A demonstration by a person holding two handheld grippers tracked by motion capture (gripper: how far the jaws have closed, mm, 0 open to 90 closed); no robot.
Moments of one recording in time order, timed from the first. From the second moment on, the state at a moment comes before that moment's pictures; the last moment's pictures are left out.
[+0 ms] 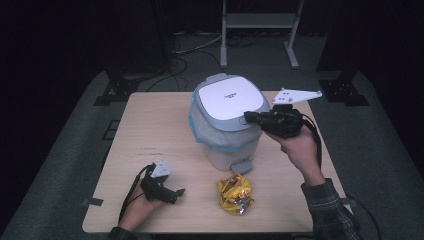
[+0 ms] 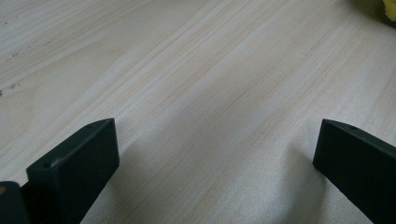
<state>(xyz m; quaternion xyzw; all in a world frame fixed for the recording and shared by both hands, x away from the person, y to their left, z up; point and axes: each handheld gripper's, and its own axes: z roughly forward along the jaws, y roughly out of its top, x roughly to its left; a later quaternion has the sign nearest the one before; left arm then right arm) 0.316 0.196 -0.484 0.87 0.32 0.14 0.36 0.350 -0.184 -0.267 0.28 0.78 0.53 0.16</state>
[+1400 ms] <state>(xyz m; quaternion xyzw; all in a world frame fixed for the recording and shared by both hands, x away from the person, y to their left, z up) 0.315 0.196 -0.484 0.87 0.32 0.14 0.36 0.319 -0.229 -0.285 0.32 0.77 0.52 0.19</state>
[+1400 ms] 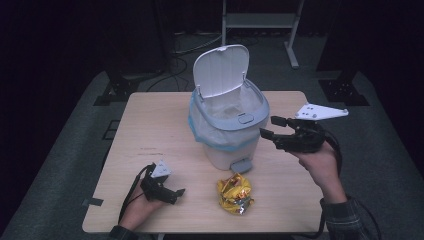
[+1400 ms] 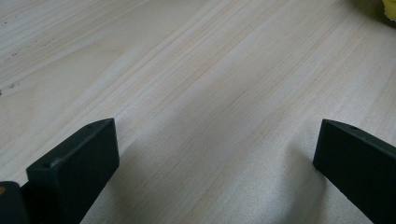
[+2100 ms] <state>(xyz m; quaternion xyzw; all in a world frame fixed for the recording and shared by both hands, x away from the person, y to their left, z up) 0.315 0.196 -0.484 0.87 0.32 0.14 0.36 0.304 -0.260 -0.336 0.35 0.77 0.50 0.18</state>
